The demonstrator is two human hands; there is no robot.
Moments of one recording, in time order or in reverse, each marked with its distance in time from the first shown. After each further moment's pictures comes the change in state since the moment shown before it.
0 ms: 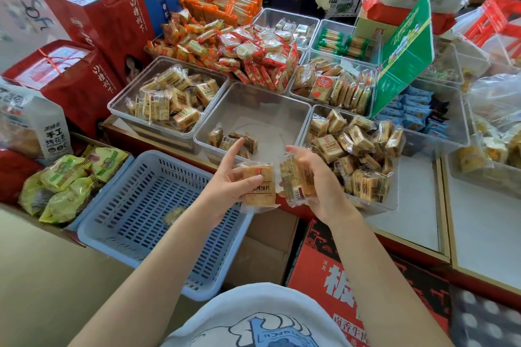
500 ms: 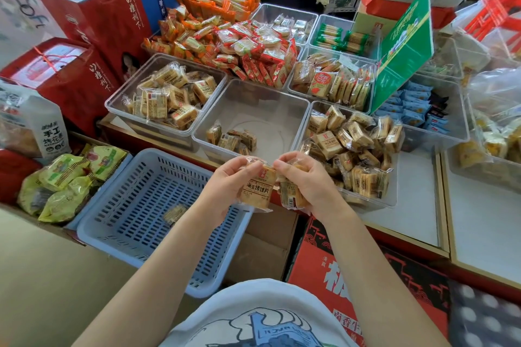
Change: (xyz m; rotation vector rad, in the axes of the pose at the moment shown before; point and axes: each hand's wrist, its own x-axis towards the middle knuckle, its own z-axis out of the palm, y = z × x) left_hand -0.001 0.001 0.009 0.038 0.049 -0.044; right_hand 0.002 0.008 0.003 -0.166 0.040 -0.100
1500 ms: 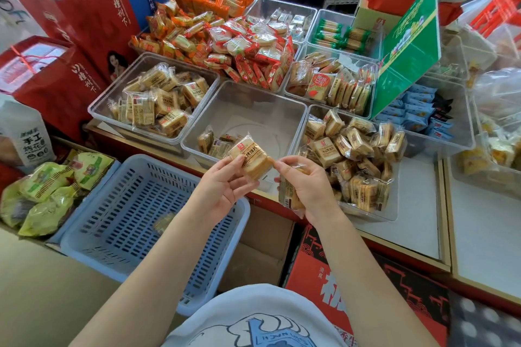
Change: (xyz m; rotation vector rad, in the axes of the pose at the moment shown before) left_hand 0.053 0.010 0.002 -0.471 0.124 -0.115; right_hand 0.048 0.008 -0.015 0.073 0.158 0.013
